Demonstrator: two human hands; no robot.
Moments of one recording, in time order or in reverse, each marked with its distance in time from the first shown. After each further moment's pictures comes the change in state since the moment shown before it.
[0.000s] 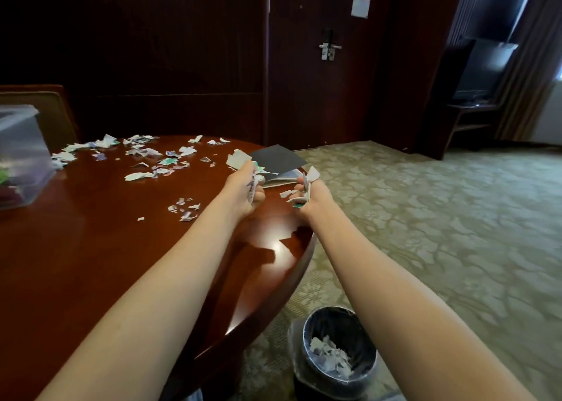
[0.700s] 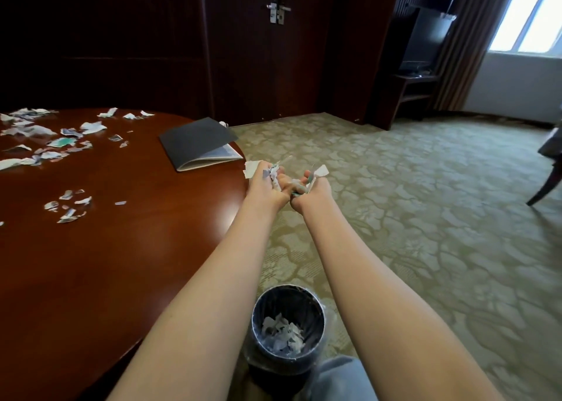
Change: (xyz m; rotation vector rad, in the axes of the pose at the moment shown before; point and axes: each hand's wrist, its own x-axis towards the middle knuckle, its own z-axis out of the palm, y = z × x) left_hand 0.046 -0.104 0.136 -0.308 -0.183 -0.260; right_hand 0.008 -0.059 -0.104 0.415 0.265 0.025
